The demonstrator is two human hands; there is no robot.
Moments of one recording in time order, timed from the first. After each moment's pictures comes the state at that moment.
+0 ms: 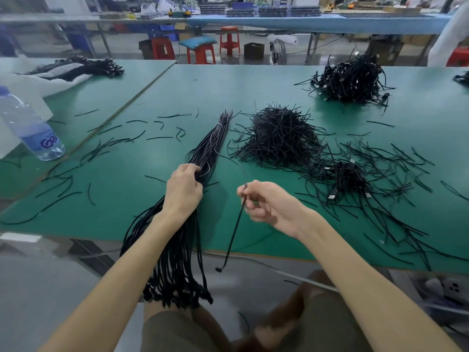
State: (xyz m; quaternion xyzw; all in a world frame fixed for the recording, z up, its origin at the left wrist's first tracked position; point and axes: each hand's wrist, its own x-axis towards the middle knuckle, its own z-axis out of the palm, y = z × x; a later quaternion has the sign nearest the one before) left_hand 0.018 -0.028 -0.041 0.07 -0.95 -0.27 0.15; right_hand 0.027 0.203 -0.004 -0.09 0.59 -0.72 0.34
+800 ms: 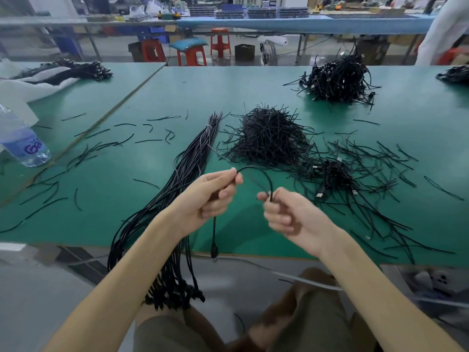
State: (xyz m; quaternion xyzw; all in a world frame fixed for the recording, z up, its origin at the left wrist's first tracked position) left_hand 0.050 0.031 0.010 -0.12 -0.57 -0.78 -0.20; right_hand 0.054 0.253 0.001 0.00 0.48 -0.82 0.30
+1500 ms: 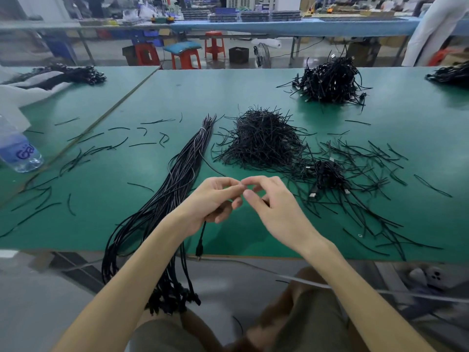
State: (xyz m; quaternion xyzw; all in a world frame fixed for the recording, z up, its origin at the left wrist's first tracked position) left_hand 0.044 0.050 0.005 -0.06 -0.74 -0.65 -0.16; right_hand 0.063 0.236 0.006 -0.16 0.85 -0.50 -0.01
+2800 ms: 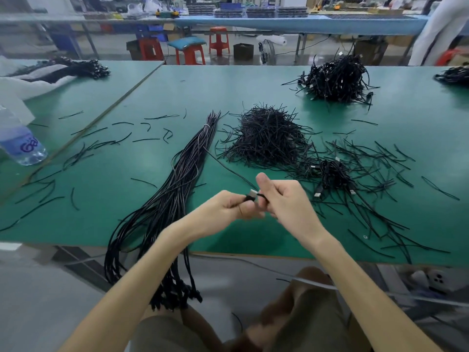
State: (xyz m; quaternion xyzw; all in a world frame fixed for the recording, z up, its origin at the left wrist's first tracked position) left_hand 0.061 0.056 -0.001 -0.20 -0.81 -0.53 -0.14; right_hand 0.053 0.242 0.004 -0.15 0.79 -0.59 0.00
